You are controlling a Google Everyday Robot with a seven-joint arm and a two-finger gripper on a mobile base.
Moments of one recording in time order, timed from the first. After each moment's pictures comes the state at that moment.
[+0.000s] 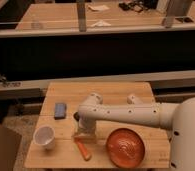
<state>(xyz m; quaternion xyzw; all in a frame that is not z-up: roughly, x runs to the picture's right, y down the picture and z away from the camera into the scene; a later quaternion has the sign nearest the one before) -0.067 0.265 0.790 -0.23 -0.34 -0.60 0.69</state>
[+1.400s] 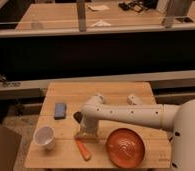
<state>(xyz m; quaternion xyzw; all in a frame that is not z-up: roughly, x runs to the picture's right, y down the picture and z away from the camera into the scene) -0.055 0.263 0.795 -0.23 -0.34 -0.59 0.69</state>
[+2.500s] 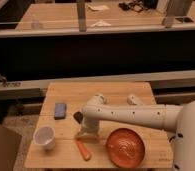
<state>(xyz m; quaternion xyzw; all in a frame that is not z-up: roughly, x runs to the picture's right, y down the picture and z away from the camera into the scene) -0.051 0.261 0.792 -0.22 -0.34 -0.60 0.69</state>
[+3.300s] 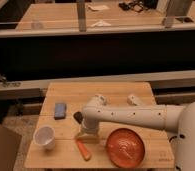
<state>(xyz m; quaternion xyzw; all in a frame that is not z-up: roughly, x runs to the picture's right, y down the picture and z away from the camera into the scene) -0.052 0.263 0.790 -0.22 -0.33 -0.61 0.69</state>
